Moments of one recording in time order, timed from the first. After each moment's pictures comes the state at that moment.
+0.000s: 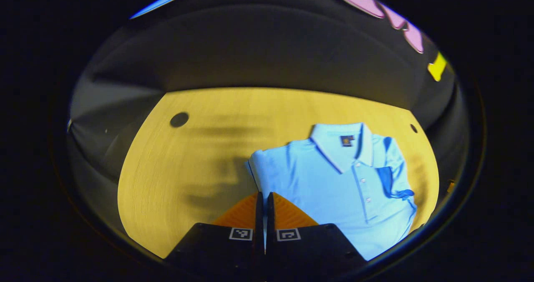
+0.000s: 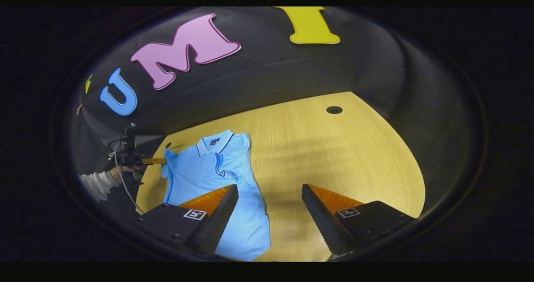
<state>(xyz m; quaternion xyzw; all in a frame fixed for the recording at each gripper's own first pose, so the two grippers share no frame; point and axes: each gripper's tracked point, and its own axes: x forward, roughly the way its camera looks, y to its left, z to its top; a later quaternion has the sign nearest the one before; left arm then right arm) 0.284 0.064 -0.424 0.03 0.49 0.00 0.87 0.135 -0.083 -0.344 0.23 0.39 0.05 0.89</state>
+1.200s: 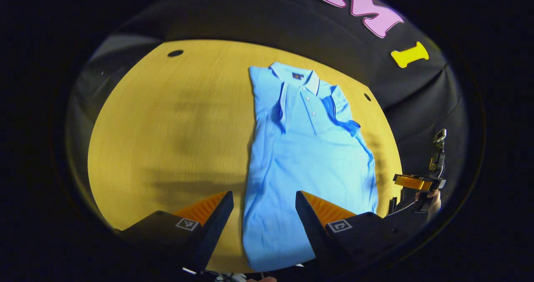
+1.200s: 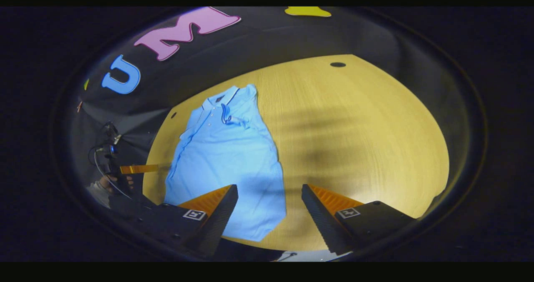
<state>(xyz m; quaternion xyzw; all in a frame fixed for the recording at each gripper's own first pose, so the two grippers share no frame) 0.021 0.036 -0.419 -0.10 0.60 -0.02 0.79 0.000 -0.010 -0.407 0.27 0.51 0.10 0.81</state>
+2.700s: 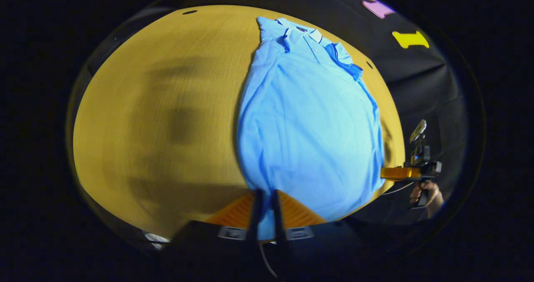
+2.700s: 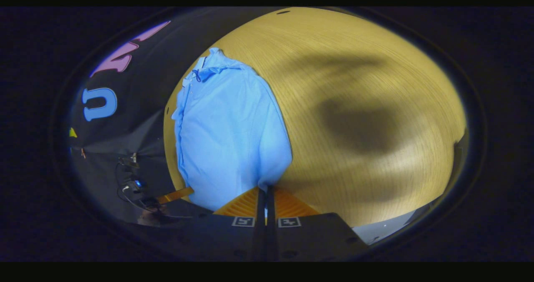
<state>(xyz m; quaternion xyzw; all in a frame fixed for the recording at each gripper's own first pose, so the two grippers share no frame) -0.086 0.008 -0.456 -0.11 0.66 -0.03 0.74 -0.083 0.059 -0.457 0.43 0.59 0.08 0.68</state>
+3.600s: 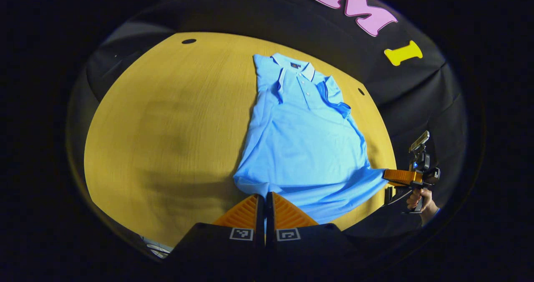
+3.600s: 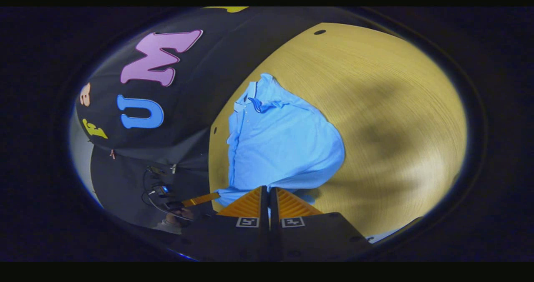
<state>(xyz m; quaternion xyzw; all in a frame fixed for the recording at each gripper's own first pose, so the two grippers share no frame) -0.004 0.021 -0.391 -0.11 0.57 -0.02 0.81 0.009 0.061 -0.364 0.50 0.44 0.16 0.73</state>
